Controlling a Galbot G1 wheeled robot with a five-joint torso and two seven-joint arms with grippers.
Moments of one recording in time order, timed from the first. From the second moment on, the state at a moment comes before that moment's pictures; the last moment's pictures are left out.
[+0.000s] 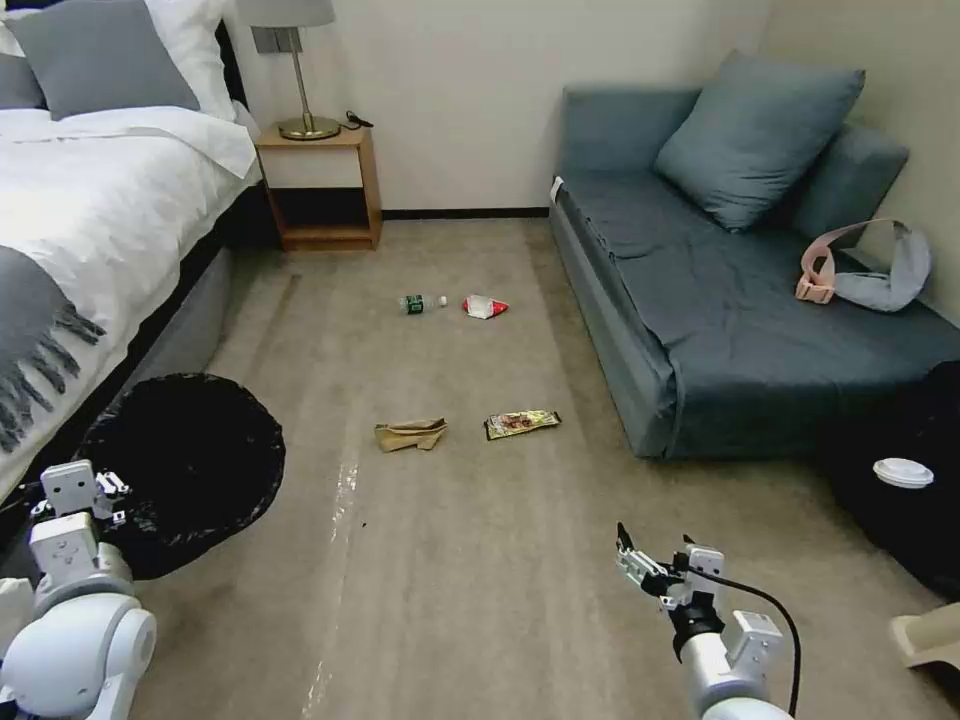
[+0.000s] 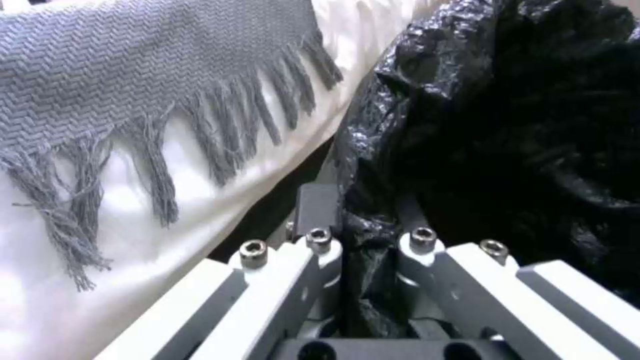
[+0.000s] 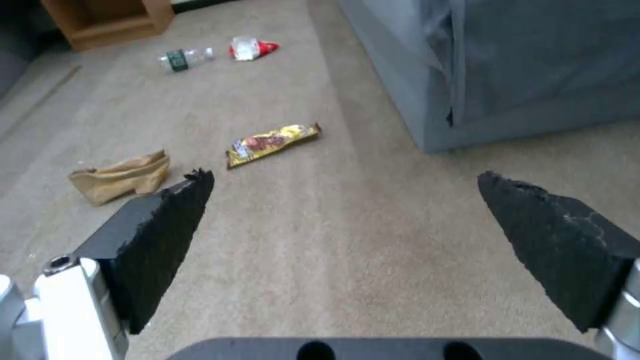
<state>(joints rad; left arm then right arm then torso) 1.49 -1.20 -0.88 -2.05 -0.27 0.34 -0.43 -1.73 1.39 0.50 2.12 0.34 -0.16 0.16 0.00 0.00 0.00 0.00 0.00</state>
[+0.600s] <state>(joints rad) 1.49 -1.21 -0.83 -2.03 -0.24 0.33 -0.43 -1.74 1.38 0.50 2.13 0.31 -0.11 0.10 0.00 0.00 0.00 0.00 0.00</state>
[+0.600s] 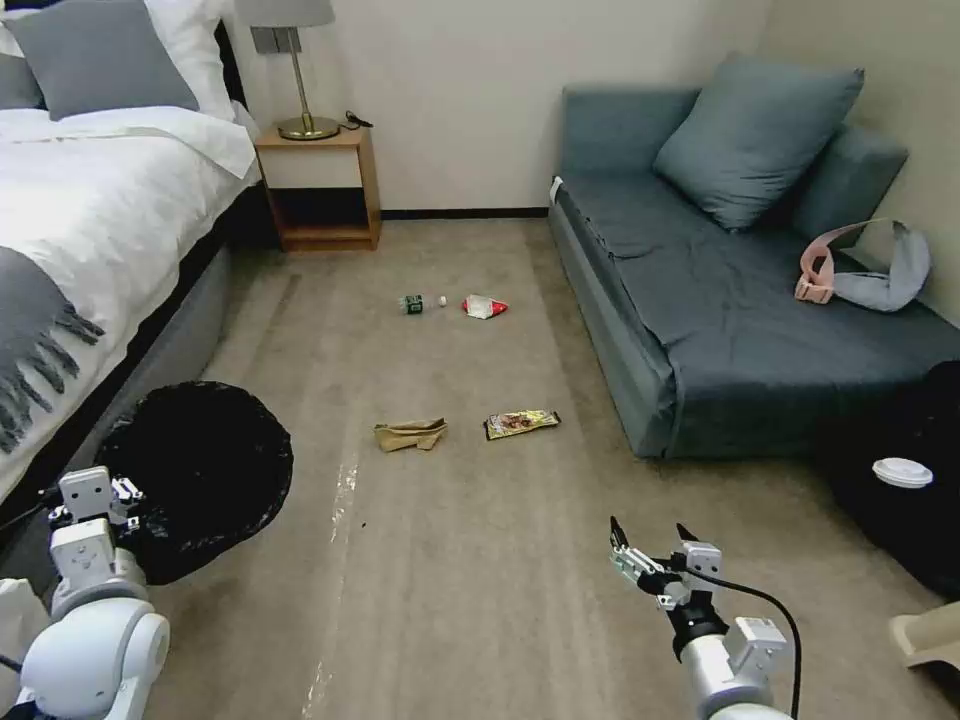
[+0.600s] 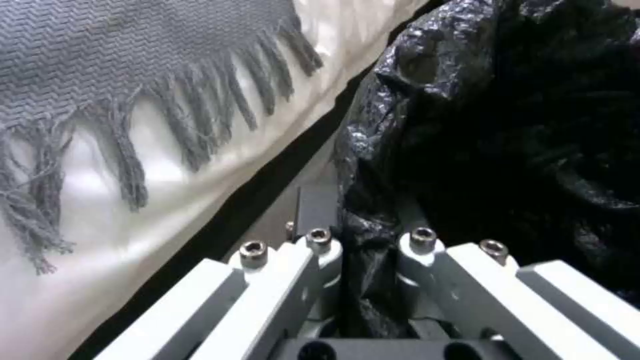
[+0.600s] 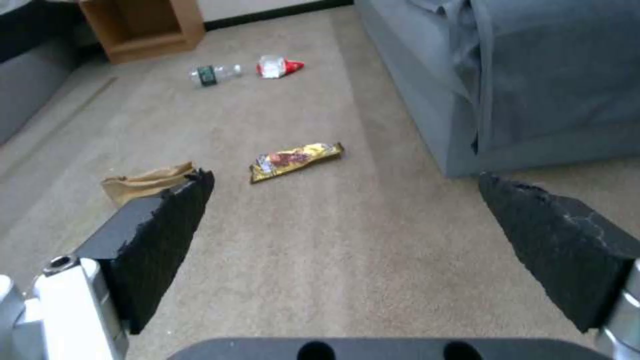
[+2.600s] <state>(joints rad) 1.45 -1.19 -0.79 -1.98 -0.23 0.30 -0.42 -1.73 1.35 0.46 2.04 0.18 -0.08 0.06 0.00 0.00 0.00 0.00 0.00</state>
